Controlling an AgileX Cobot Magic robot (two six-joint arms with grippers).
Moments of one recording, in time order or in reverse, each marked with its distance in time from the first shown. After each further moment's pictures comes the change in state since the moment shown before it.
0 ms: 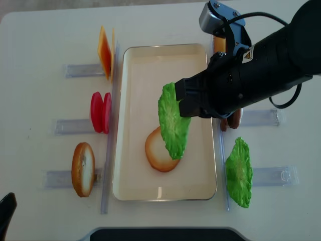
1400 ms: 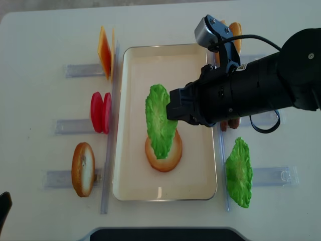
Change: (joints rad) left arm 0.000 0.000 0.000 0.000 0.000 0.000; right arm -0.001 0.035 0.119 0.418 -0.141 -0.418
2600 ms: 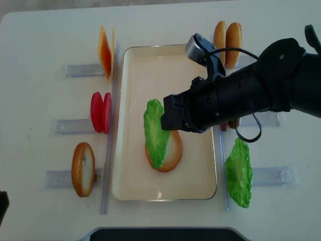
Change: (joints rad) left arm 0.000 0.000 0.000 0.000 0.000 0.000; right arm -0.027 0.161 0.000 0.195 0.044 -0.183
